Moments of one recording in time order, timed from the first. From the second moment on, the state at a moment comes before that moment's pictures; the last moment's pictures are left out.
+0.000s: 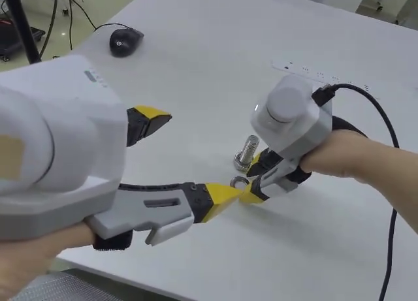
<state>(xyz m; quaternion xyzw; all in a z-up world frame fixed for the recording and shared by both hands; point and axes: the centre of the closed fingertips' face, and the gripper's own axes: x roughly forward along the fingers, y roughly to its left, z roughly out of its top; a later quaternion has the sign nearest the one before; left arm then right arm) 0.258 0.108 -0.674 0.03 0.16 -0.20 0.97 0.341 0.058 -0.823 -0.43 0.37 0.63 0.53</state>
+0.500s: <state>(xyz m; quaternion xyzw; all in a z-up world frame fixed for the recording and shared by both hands) 0.258 0.108 -0.673 0.03 0.16 -0.20 0.97 0.342 0.062 -0.826 -0.44 0.37 0.63 0.52</state>
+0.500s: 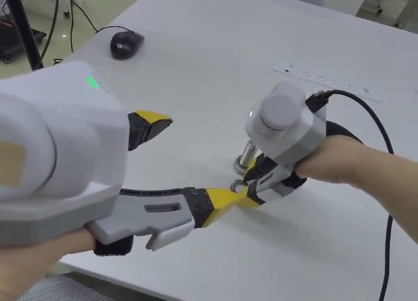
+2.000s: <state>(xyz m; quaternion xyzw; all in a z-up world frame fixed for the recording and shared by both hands) 0.255 0.101 -0.671 0.03 0.16 -0.20 0.97 0.380 0.076 -0.748 -0.47 0.30 0.62 0.55</state>
